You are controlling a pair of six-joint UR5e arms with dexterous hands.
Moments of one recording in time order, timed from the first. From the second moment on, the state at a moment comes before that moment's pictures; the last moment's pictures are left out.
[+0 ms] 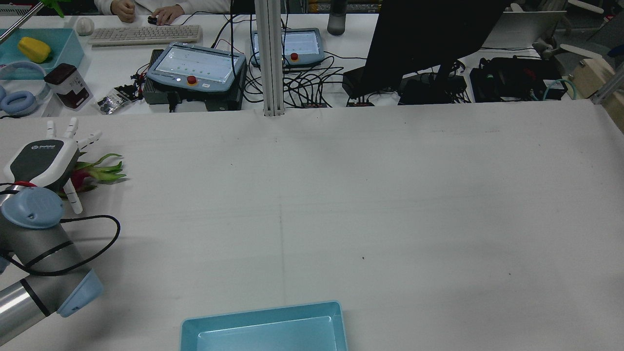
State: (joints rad) left arm -0.80 -2.01 -1.43 0.59 0.94 1.45; right arm 1.50 -1.65 1.70 -3.23 -1.56 0.16
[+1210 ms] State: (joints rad) left arm -0.80 -2.02 -1.35 0.51 0.90 1.45; right arm 1.50 -1.65 1.70 -3.23 -1.56 0.16
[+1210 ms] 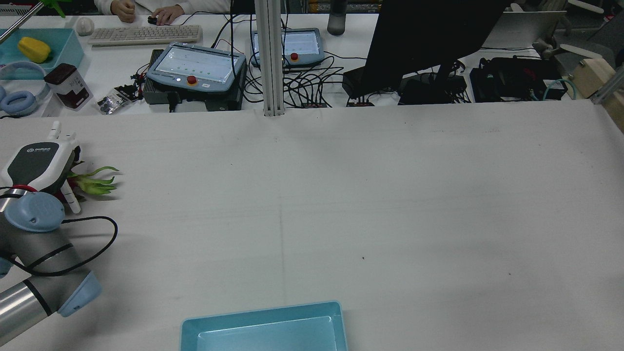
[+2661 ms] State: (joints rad) left arm -0.80 -2.02 -1.41 0.64 0.89 1.47; right arm 1.50 -1.65 1.70 -3.23 -1.56 0.16
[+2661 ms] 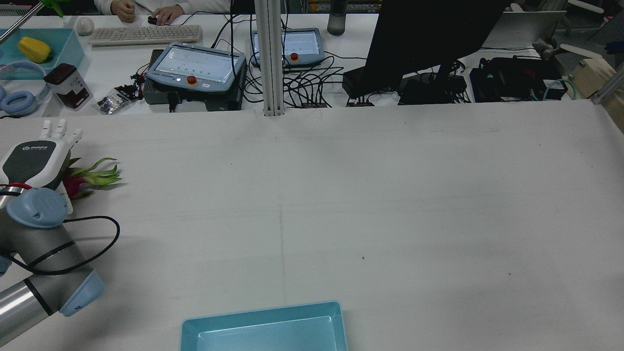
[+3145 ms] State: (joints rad) left arm -0.80 -2.02 -1.38 0.63 0.84 1.47; right arm 1.50 -1.65 1.70 -3.23 -1.56 0.16
